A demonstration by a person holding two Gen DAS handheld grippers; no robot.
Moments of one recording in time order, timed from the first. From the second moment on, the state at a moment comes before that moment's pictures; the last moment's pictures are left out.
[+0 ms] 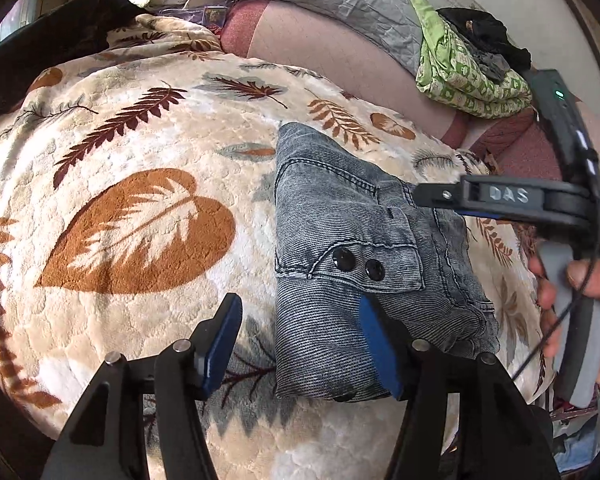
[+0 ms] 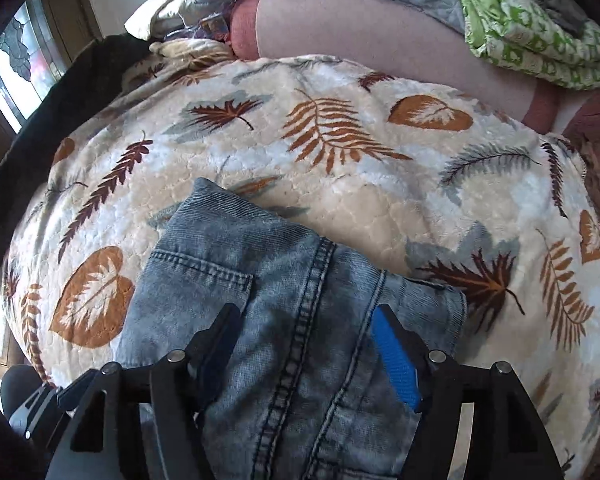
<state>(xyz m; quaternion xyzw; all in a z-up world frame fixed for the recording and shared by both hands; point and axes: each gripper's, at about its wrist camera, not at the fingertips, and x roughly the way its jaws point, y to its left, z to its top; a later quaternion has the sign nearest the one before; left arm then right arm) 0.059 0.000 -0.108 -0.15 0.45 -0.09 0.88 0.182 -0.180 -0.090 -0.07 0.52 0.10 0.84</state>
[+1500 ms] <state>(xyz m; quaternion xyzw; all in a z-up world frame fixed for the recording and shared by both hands) 0.030 0.035 -0.103 -0.13 0.43 -0.04 0.89 0.032 -0.364 -0.140 0.39 0.38 0.12 0.83</state>
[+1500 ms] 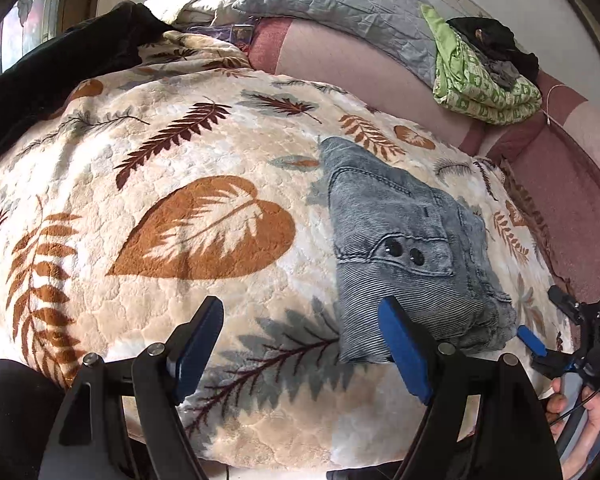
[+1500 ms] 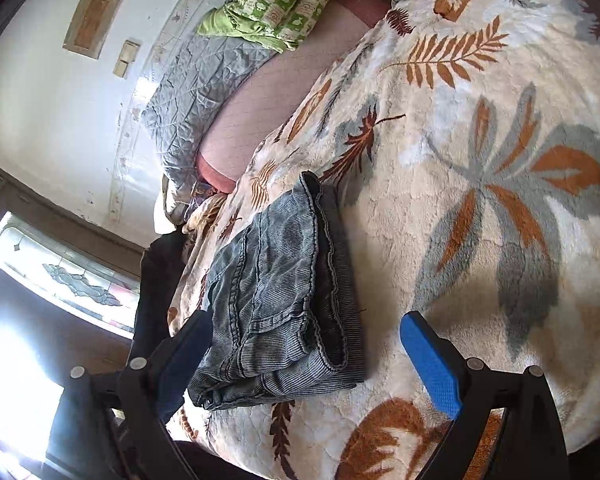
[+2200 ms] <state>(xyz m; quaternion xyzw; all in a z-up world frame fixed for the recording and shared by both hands) 0.018 0.056 -0.119 -0.12 0.40 -0.04 0.91 0.036 -0.324 -0.137 0.27 0.39 0.08 0.88</state>
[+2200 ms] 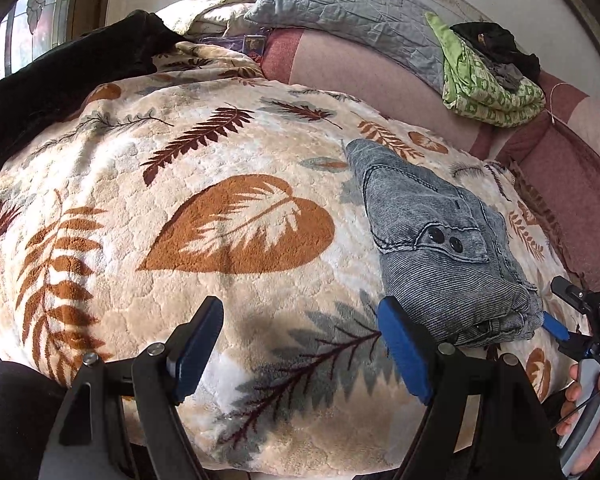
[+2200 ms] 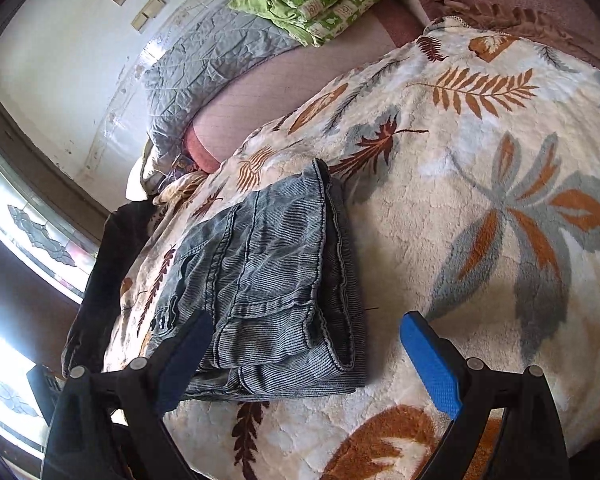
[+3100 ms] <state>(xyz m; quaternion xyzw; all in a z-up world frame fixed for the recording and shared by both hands) 0.101 0.043 -0.093 -0.28 0.47 -0.22 0.81 0.126 -0.357 -0.140 0.37 0.50 0.19 0.76</state>
